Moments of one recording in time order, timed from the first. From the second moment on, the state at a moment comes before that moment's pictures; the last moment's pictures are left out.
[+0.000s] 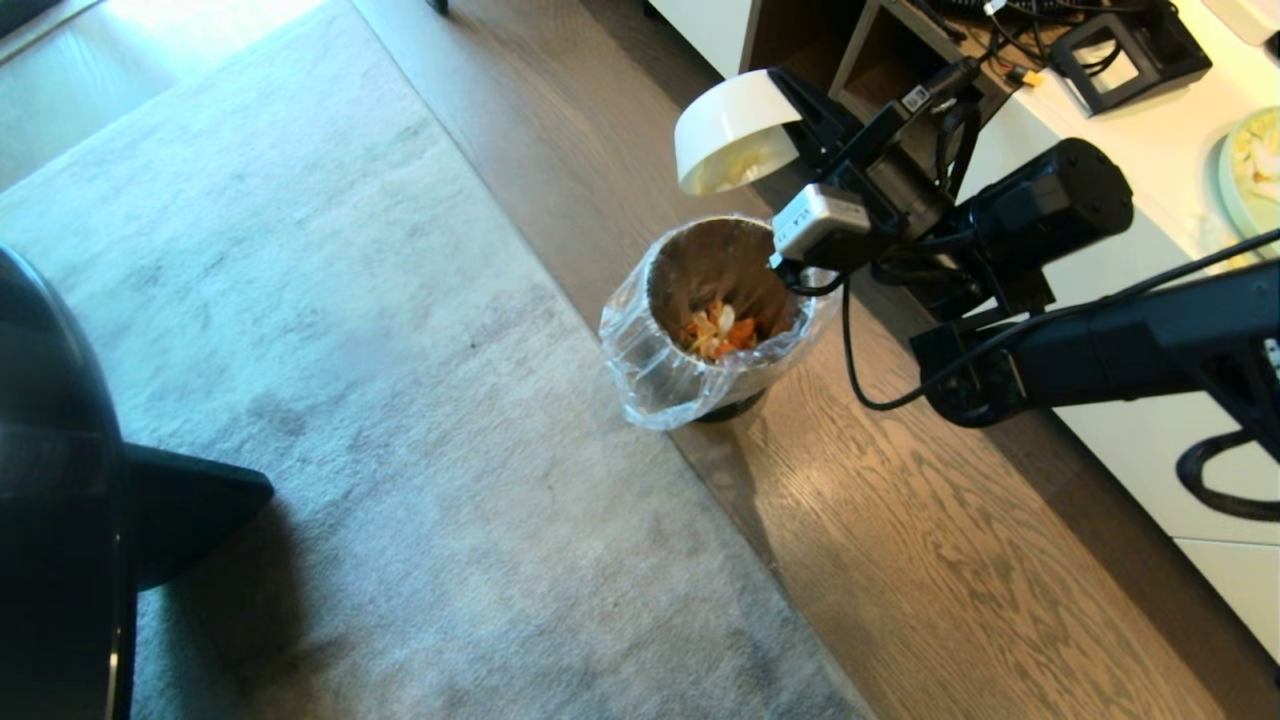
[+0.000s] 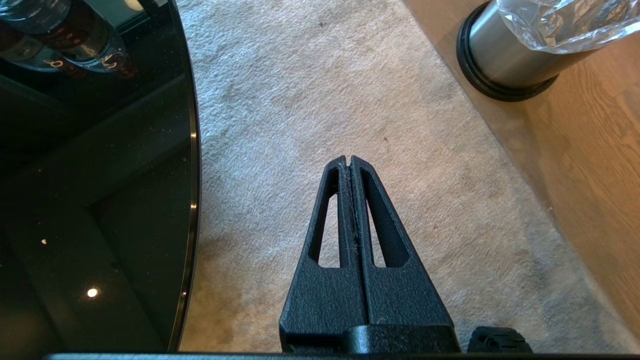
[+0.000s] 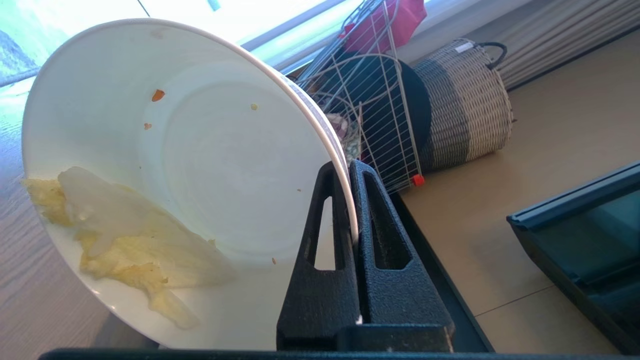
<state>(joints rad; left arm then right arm) 0.00 0.00 0.00 -0.01 0.01 -0.08 0.44 2.11 -1.46 -1.52 0.45 -1.37</state>
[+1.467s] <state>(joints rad) 0.00 0.00 0.00 -0.01 0.01 -0.09 0.50 1.98 -1.42 -1.52 0.47 -1.39</state>
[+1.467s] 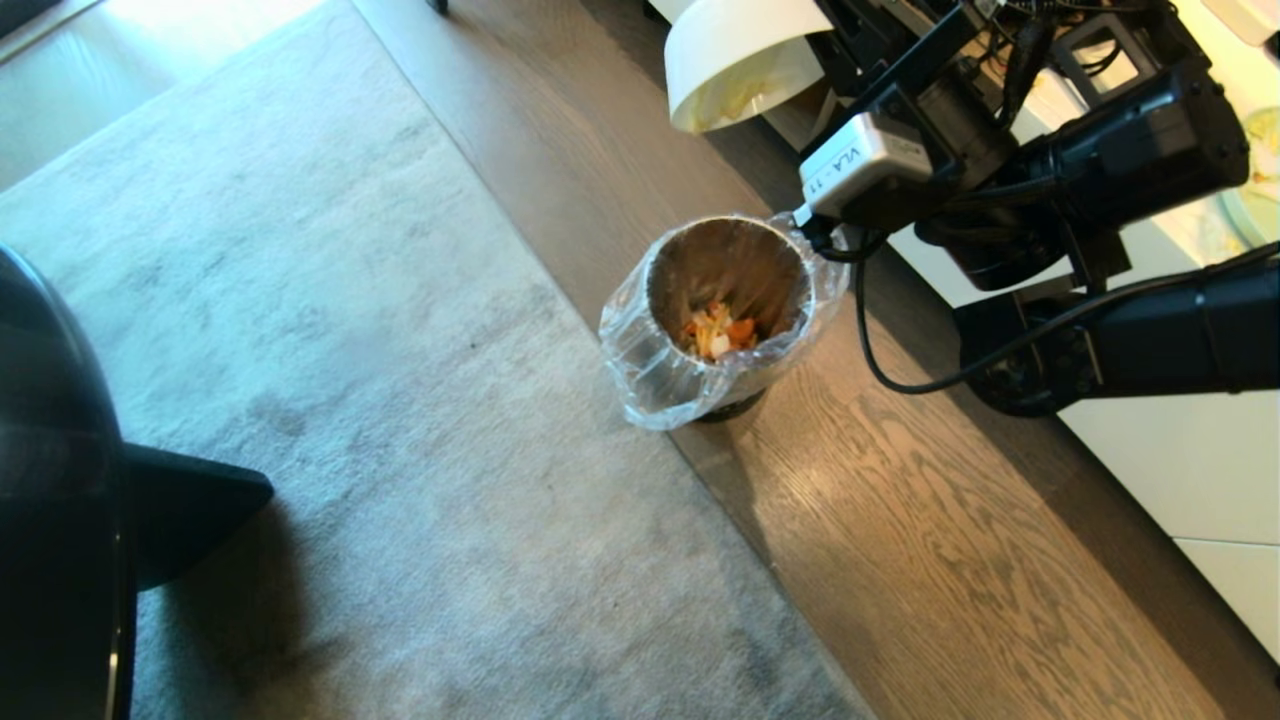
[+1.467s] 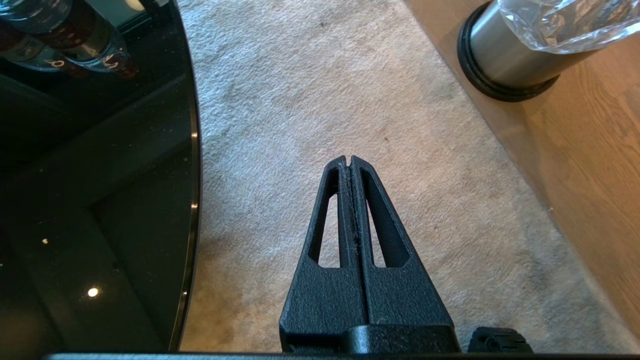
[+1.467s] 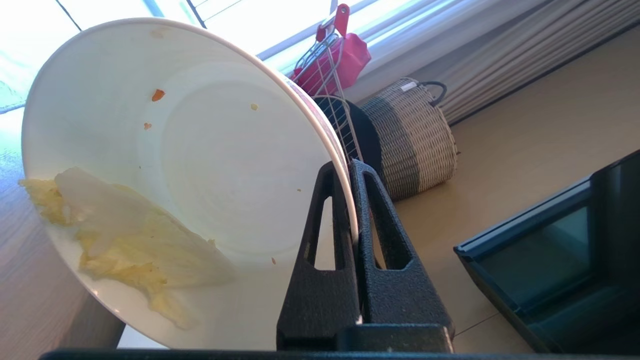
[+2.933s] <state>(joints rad) 0.00 0.00 0.00 -0.01 0.01 -0.09 0.52 1.84 -1.39 -1.52 0.48 -1.39</state>
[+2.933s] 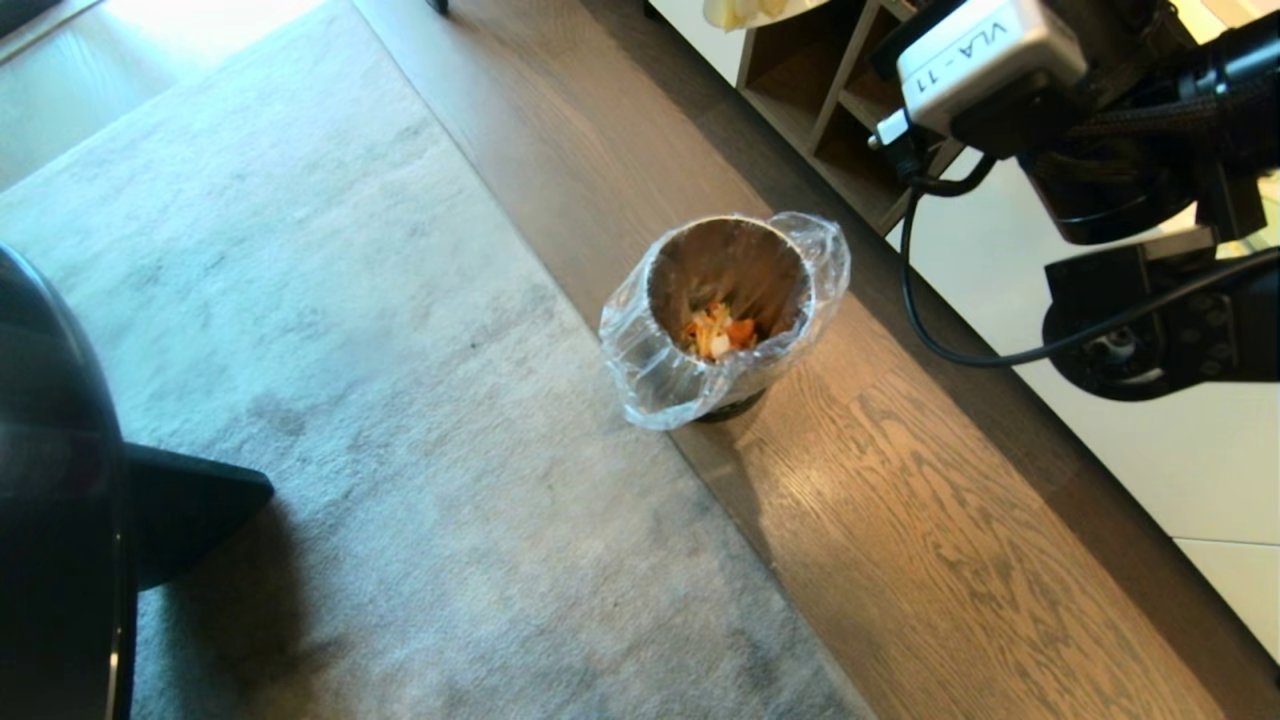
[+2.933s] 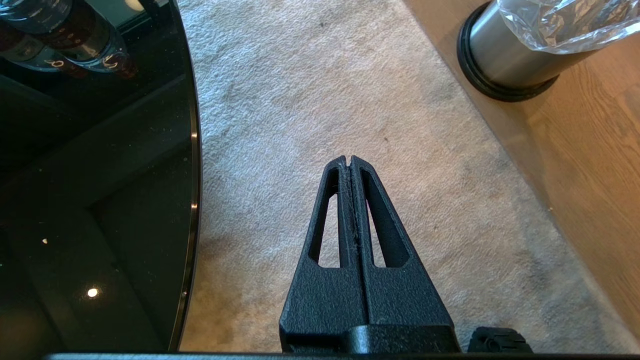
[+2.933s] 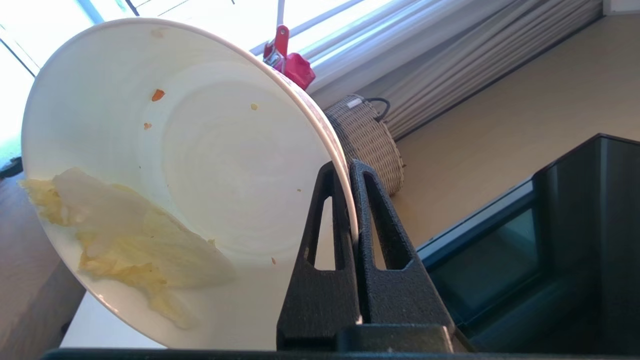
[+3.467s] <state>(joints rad) 0.00 0.00 0.00 -0.01 0.01 -0.08 0.54 1.79 -1.33 -1.52 0.48 -1.39</state>
